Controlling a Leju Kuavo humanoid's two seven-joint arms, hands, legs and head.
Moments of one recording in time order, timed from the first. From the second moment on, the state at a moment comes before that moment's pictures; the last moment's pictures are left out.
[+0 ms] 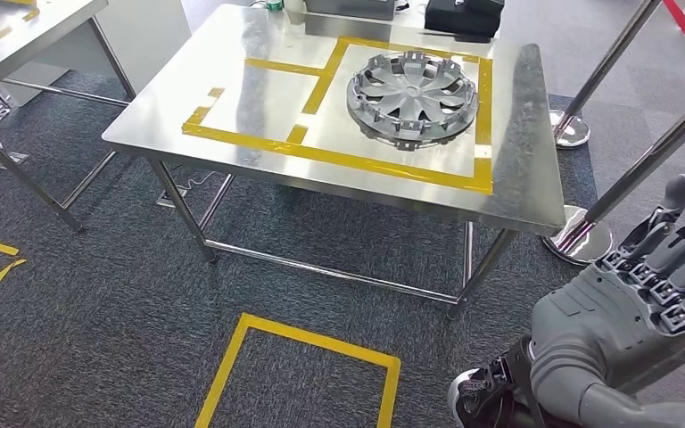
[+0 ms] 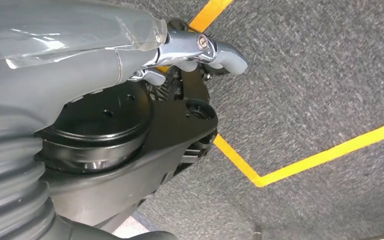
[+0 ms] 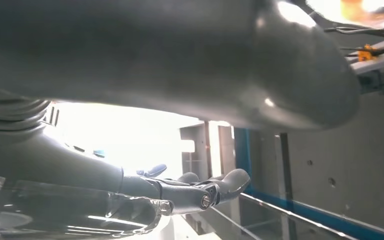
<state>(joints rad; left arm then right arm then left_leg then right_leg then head) -0.13 -0.28 1.31 -0.19 -0.72 -0.24 -0.23 -0.03 0.11 0.50 -2.03 0.46 -0.60 -0.69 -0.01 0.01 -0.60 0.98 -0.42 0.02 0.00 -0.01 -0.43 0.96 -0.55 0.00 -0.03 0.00</state>
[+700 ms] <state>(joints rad) -0.13 -0.27 1.31 -0.19 -0.73 -0.24 -0.23 -0.01 0.11 0.50 -2.04 0.47 -0.58 -0.69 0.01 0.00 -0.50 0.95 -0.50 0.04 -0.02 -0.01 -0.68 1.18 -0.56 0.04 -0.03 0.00</state>
